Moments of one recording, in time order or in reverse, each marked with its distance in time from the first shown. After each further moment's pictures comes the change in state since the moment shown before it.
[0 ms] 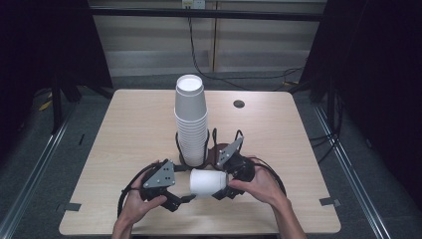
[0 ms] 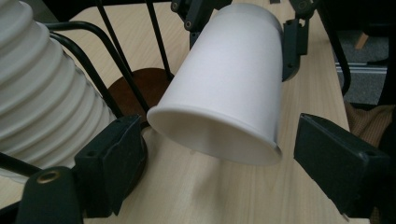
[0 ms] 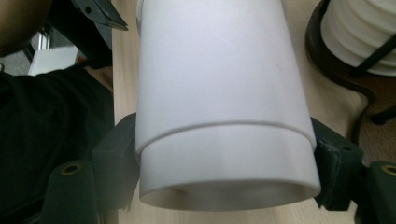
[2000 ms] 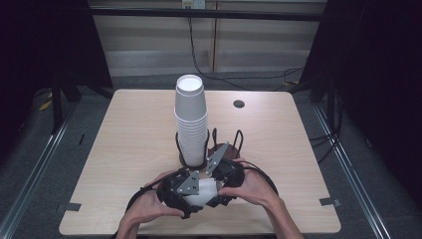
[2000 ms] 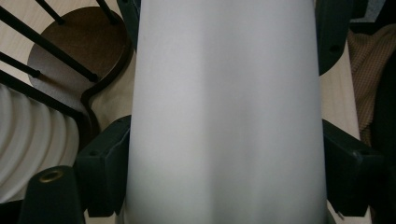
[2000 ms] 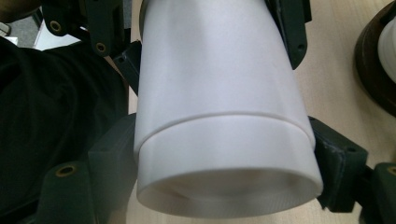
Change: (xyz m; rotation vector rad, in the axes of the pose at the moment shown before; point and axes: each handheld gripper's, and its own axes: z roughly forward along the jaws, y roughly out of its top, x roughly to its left) left arm -0.015 0.014 0.046 0.350 -0.100 0.105; right arm 0.014 0.020 0.021 0.106 0.059 -0.098
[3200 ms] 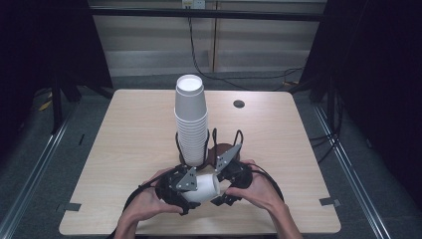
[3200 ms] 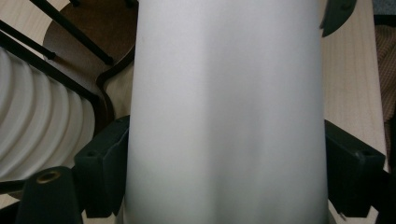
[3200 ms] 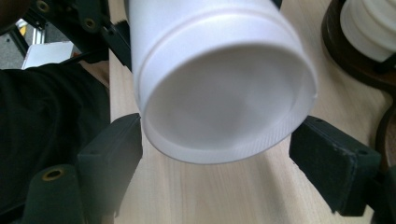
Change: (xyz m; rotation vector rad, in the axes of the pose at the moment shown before) left arm 0.007 -0.004 0.000 0.039 0.029 -0.029; right arm -0.004 -0.024 -0.003 -0.090 -0.070 0.079
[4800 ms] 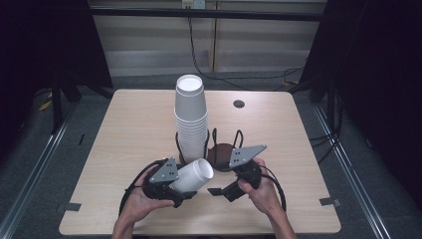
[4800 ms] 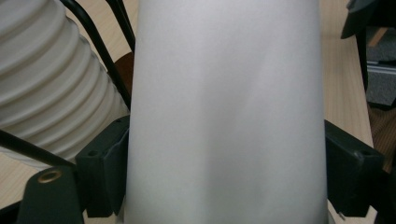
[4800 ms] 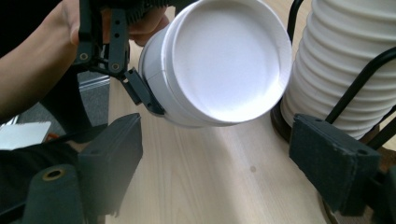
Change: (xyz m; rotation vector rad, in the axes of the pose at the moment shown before) left arm 0.010 -0.025 -0.025 -0.308 0.069 -0.167; right arm 0.017 -0.009 -0.029 -0.376 -0.127 -0.010
